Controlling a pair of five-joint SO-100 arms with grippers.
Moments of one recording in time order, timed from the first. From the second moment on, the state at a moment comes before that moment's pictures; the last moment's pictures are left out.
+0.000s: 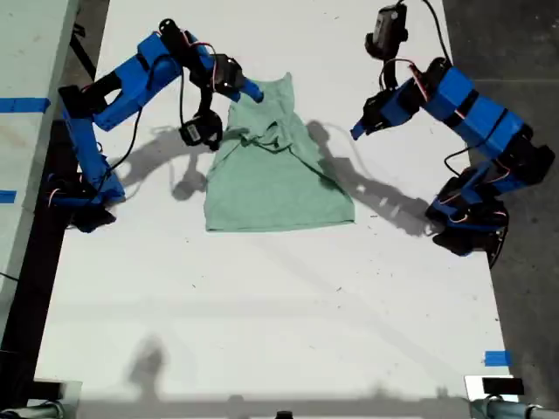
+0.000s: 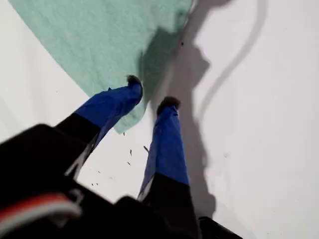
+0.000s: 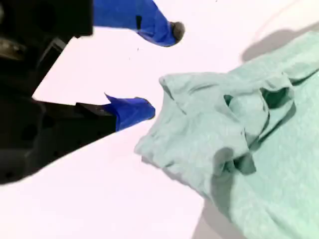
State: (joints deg) arm 0 -47.3 73.6 58.5 83.8 39.6; arm 1 40.6 112.9 97.5 79.5 -61.2
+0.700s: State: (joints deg) arm 0 -18.7 108.5 106.6 76.0 8.0; arm 1 20.1 123.8 106.7 85.5 -49.7
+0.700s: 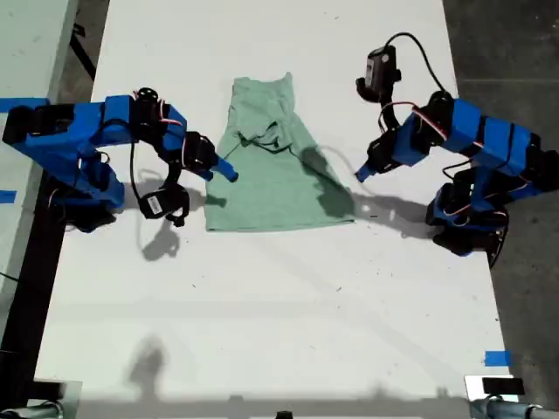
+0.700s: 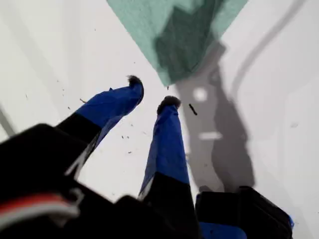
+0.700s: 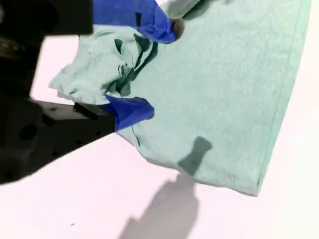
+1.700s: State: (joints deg) arm 0 -13.9 120.8 118.5 72.5 -0.2; arm 1 19.6 124.5 138.7 56.8 -45.2
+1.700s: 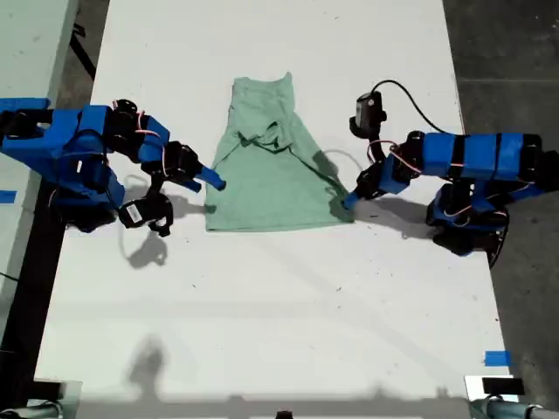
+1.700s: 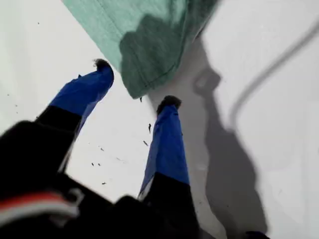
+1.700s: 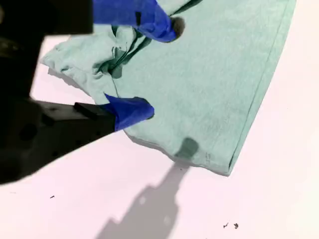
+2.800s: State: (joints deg) arm 0 -13.8 120.8 119.1 72.0 -0.2; arm 1 17.5 98.9 128.1 56.2 -46.1
